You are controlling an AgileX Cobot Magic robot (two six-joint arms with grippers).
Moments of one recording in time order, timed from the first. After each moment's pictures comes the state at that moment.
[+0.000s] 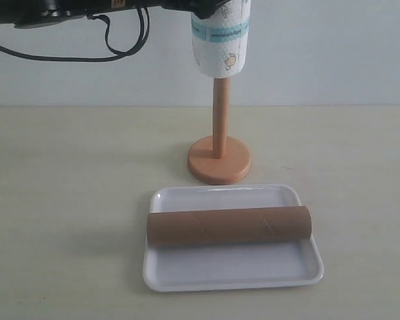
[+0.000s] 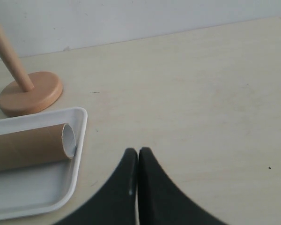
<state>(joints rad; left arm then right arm) -0.41 1.90 -1.58 1.27 -0.62 -1.04 0.02 0.01 0.00 0.16 0.38 0.03</state>
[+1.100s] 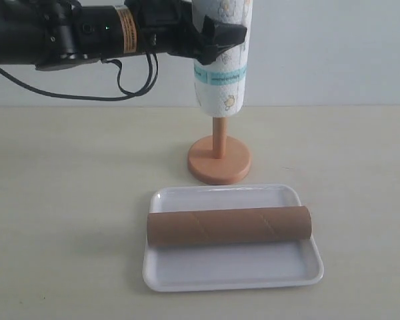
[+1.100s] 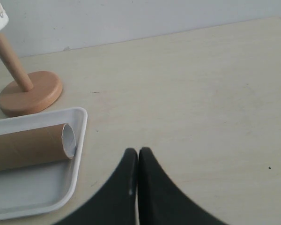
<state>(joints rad) -0.41 1.98 -1.50 1.20 -0.64 -0.98 0.02 0.01 0.00 0.16 0.38 0.03</state>
